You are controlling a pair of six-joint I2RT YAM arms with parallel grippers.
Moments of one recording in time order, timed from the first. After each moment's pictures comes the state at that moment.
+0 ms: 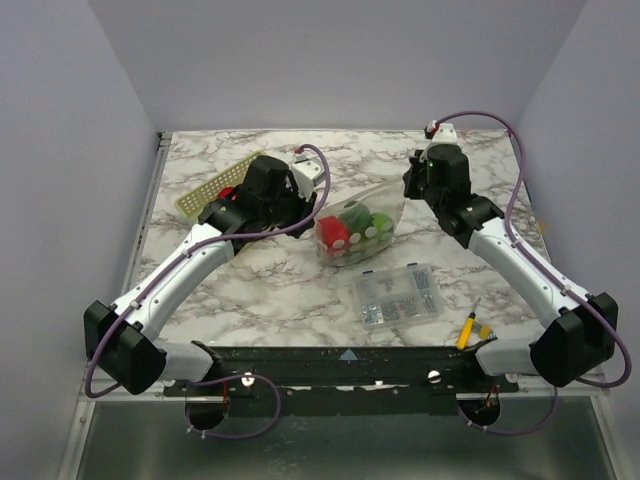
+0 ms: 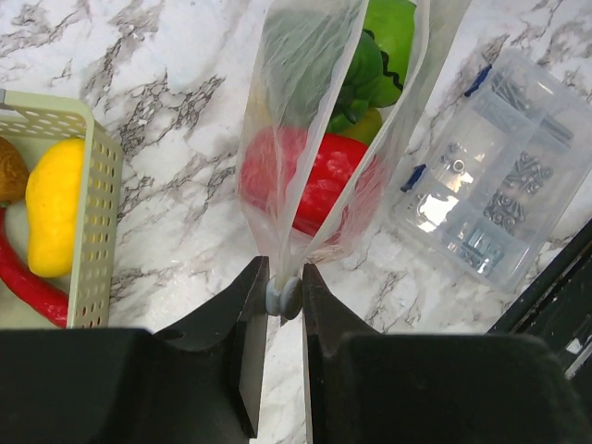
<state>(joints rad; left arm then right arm) -0.58 1.31 1.26 -0.58 0.21 0.03 0.44 1.35 1.18 -0.22 0.27 0.26</state>
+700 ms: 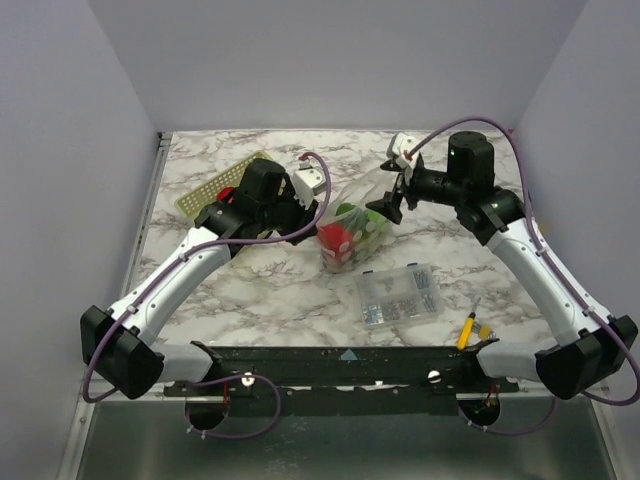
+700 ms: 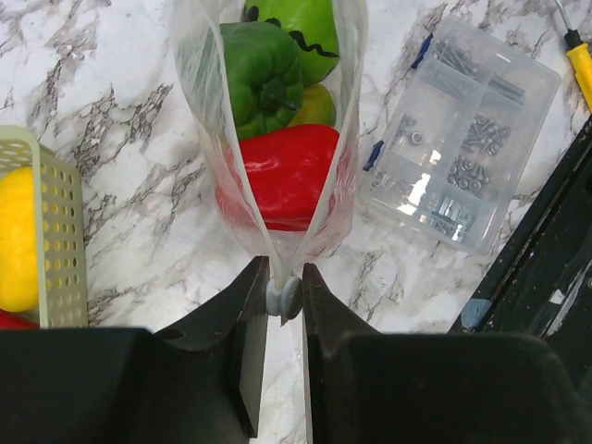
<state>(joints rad) -0.58 1.30 1.23 -0.59 0.37 0.12 0.42 1.28 1.33 -0.37 -0.56 -0.44</state>
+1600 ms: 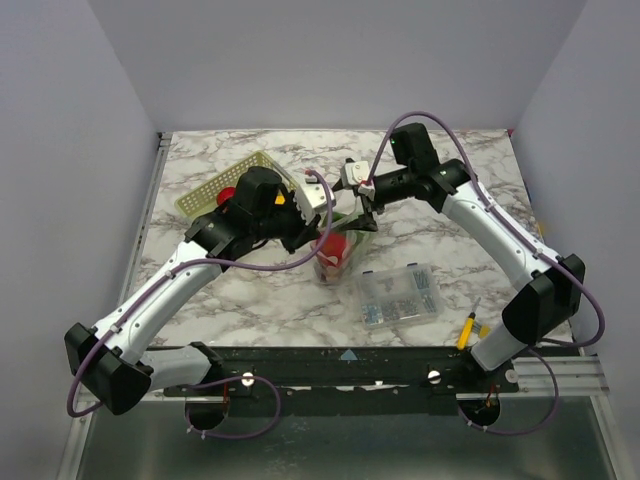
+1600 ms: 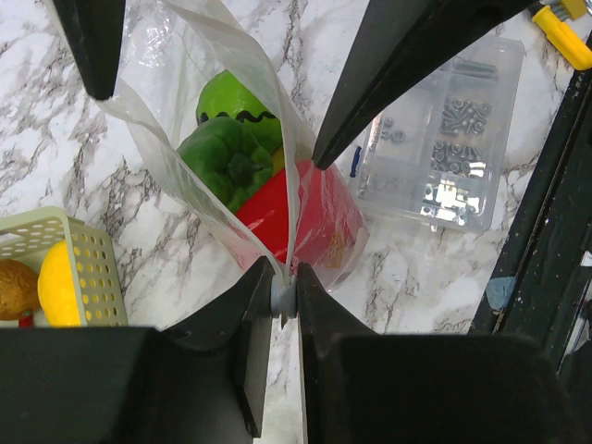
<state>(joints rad) -0.63 1.20 1.21 -0.57 0.41 0.29 0.53 1.59 1.56 -0.71 -0.95 -1.05</state>
